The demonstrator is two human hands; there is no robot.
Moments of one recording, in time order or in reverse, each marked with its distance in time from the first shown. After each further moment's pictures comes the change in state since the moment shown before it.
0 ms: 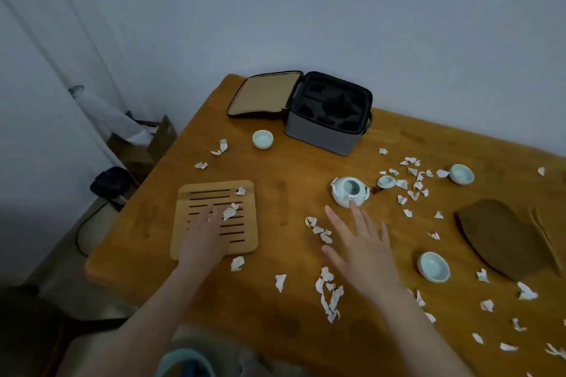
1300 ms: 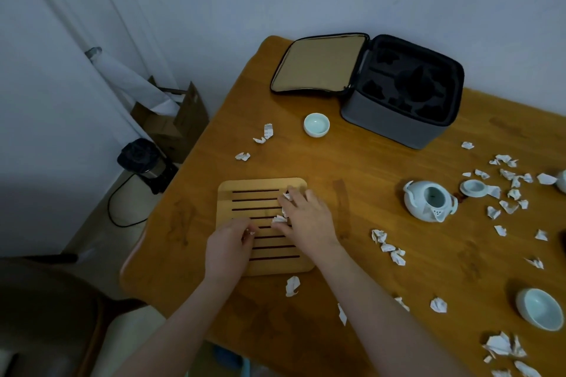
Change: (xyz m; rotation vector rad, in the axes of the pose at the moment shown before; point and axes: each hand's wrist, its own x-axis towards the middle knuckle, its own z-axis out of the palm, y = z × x) left_hand 0.044 -0.066 0.019 -0.271 0.172 0.098; right_hand 0.168 -0.167 0.094 -0.032 0.085 -0.338
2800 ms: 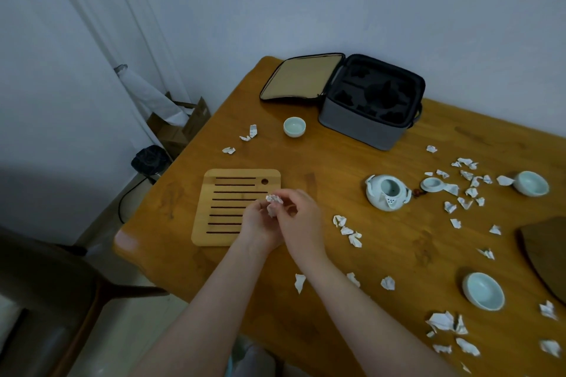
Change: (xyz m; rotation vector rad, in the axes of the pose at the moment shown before) left_hand -0.025 0.170 -0.010 -2.026 -0.205 -1.152; right_hand -0.099 0.009 -0.072 1.039 0.334 0.260
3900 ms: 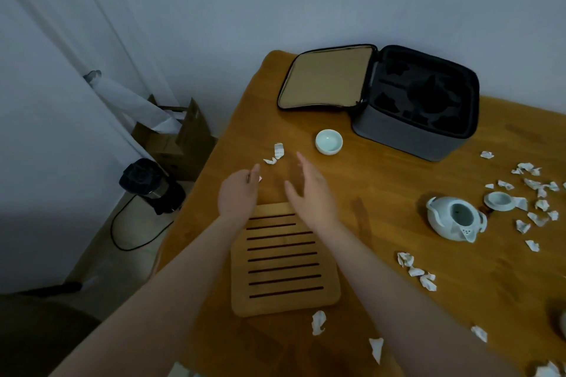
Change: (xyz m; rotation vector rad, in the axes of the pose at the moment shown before) left_hand 0.132 0.204 0.005 1.774 0.348 0.984; right_hand 0.155 0.020 0.103 -0.349 -0.079 0.049
